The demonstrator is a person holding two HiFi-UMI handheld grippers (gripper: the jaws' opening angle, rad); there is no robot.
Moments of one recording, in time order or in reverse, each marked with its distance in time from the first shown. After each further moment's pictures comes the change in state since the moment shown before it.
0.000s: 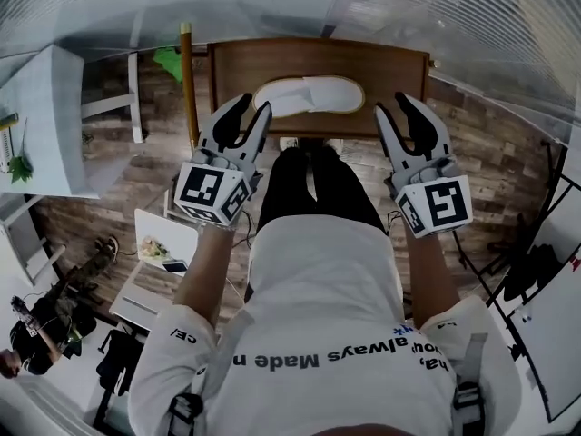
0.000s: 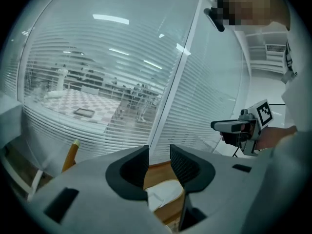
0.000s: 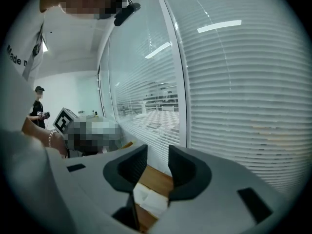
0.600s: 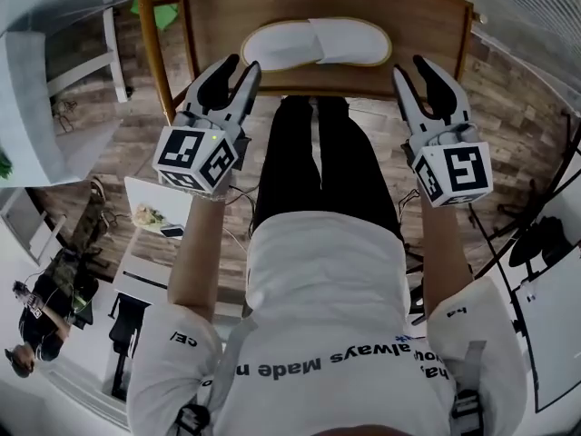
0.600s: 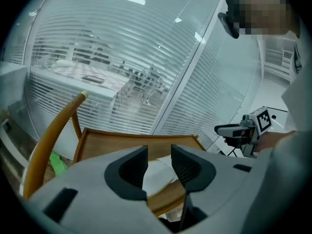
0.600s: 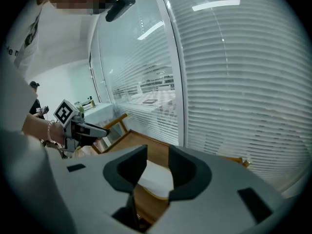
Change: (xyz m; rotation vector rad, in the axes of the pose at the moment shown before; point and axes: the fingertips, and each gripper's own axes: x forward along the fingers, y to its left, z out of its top) left arm 0.032 0.057 -0.135 -0.140 0.173 0.013; right arm 0.047 -0.015 -0.149 0.074 0.200 -0.013
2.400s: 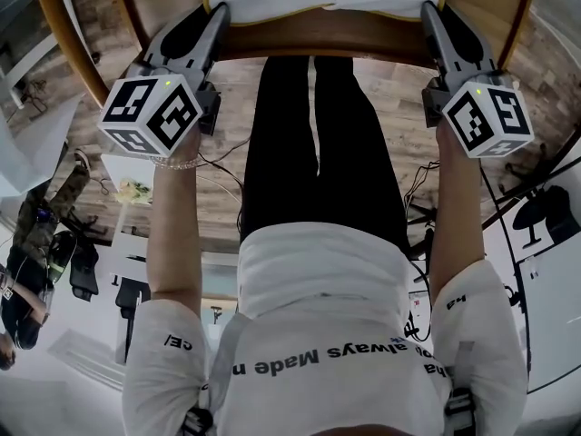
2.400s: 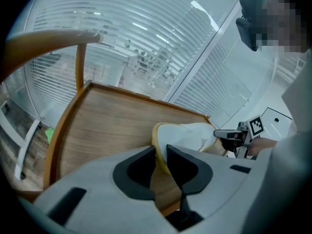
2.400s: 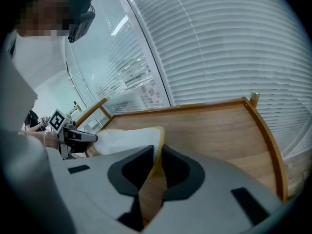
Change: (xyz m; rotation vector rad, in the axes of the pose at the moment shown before) left arm 0.054 0.060 -0.104 -0.108 0.187 -0.008; right arm 0.067 -0.044 -0.135 0.271 0.089 -0.032
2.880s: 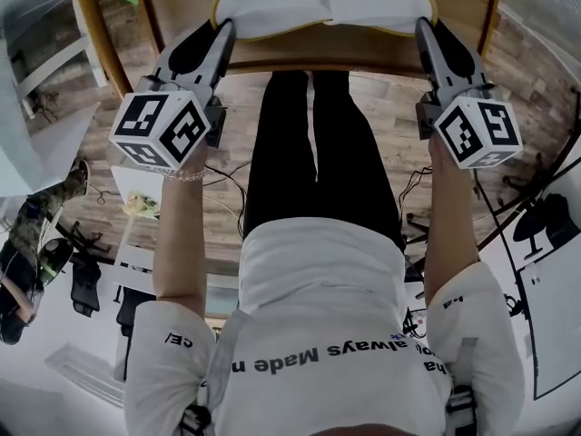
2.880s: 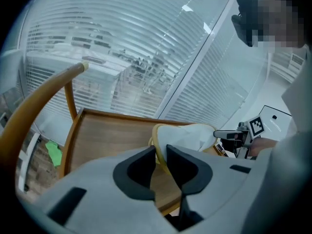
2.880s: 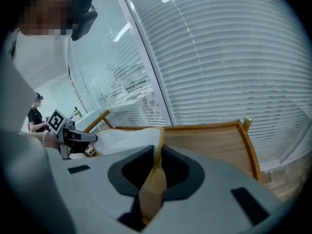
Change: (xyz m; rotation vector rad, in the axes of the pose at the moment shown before) left arm -0.023 -0.032 0.048 0.060 -0.056 -0.007; right arm -0.033 0.008 0.046 -0.014 -0.069 -0.017
